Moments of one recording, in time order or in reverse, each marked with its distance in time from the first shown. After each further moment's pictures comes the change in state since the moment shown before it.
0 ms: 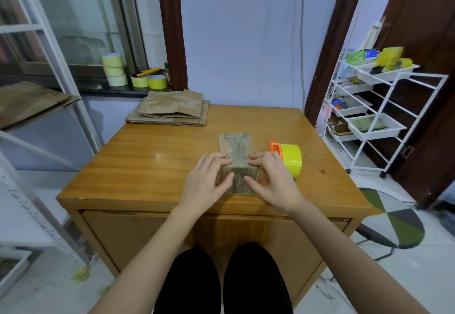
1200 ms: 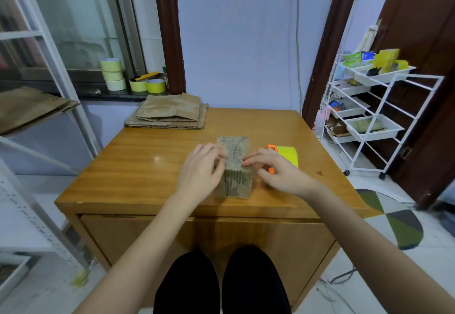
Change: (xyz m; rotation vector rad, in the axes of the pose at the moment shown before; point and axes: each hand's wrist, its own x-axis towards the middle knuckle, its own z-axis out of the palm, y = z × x) left_hand 0.032 0.027 -0.036 0.051 -0.156 -0.158; right_hand 0.029 0.004 -0.039 0.265 -0.435 0.148
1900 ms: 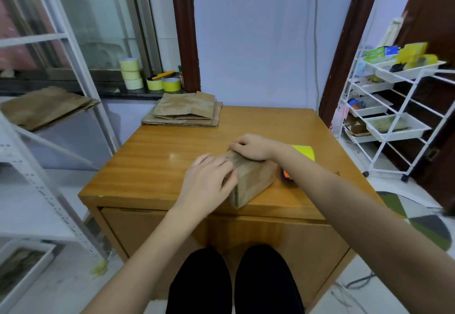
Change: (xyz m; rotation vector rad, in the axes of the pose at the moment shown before) left_hand -0.031 -0.005 -0.015 0.260 0.029 0.143; right_hand 0.104 -0.027 0.014 -0.261 -0.332 0.249
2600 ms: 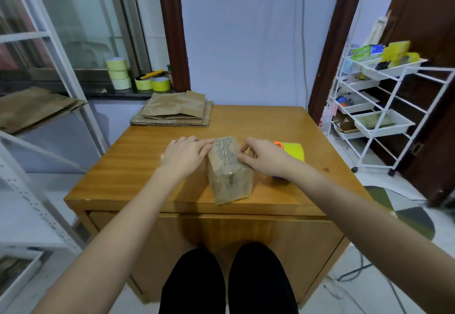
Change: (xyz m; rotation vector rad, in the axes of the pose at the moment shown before) left_hand 0.057 -0.055 0.015 0.076 -0.388 -0.239; right_hand -0.062 0.006 0.007 0.055 0.246 0.034
